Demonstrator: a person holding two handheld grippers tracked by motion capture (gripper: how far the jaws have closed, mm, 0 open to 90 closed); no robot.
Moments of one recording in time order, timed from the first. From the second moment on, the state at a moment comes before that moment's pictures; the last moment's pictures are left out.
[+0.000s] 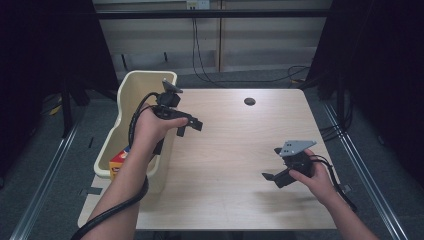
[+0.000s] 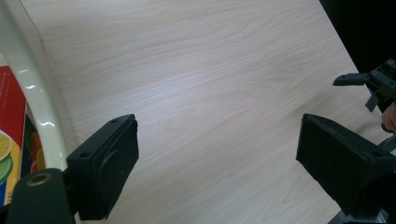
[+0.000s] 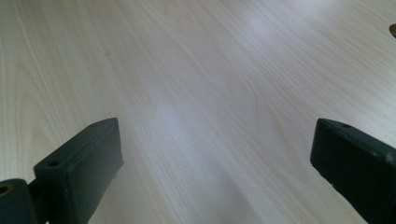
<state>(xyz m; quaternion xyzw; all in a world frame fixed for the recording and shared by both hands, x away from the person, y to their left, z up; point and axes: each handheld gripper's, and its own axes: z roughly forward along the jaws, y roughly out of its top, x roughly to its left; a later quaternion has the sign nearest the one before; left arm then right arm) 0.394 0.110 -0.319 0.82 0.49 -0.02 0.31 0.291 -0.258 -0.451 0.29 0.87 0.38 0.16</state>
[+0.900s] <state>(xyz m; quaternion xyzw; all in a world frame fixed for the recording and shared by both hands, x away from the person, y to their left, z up) 0.385 0.088 -0.354 0.84 0.44 -0.03 0.32 0.290 -0.260 -0.452 0.29 0.87 0.37 0.16</state>
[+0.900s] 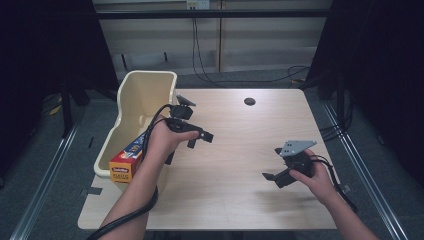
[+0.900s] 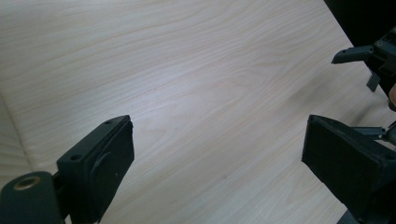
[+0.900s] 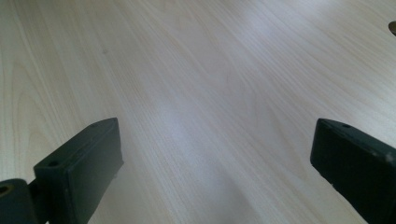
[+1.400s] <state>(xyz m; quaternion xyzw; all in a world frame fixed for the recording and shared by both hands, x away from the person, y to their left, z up) 0.379 0.084 -0.378 0.84 0.44 -0.04 0.32 0.291 -0.258 -0.455 0.29 0.87 0.37 0.16</state>
